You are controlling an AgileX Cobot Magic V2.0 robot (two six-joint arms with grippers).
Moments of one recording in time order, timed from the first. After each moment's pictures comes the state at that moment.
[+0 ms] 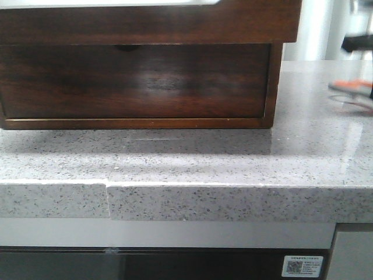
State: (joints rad) left arm -0.34 0.45 -0.42 0.93 -0.63 -0.09; right arm -0.06 1.72 -1.39 0.06 0.96 -0.11
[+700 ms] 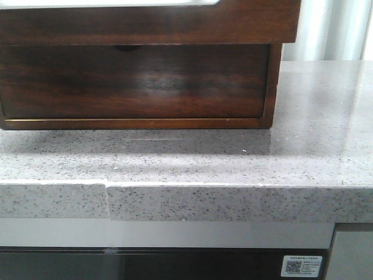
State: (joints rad) left arm -0.34 0.20 -0.42 0.91 -0.40 -0.22; right arm -0.01 1.27 -1.49 0.49 0.93 -0.50
